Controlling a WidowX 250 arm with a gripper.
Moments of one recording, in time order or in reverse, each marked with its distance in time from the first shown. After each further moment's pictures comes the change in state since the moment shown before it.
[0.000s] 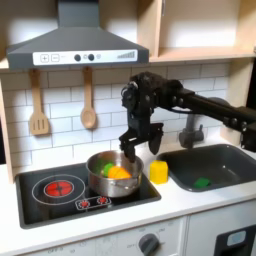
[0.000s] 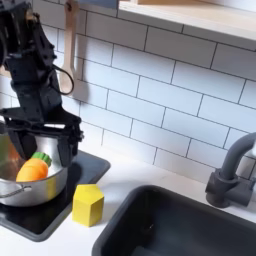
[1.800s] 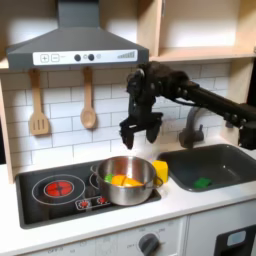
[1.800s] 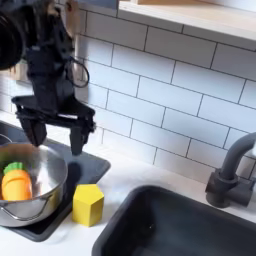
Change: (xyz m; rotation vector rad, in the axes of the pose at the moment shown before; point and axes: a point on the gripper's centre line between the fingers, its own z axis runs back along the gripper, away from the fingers) arm 0.023 -0.005 0.019 0.080 -0.085 0.022
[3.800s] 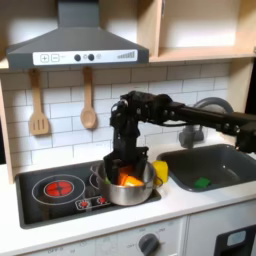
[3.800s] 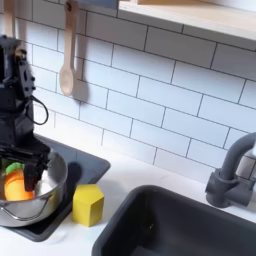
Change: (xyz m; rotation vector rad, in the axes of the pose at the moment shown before) arm -0.044 0.057 -0.048 0.106 0.172 0.005
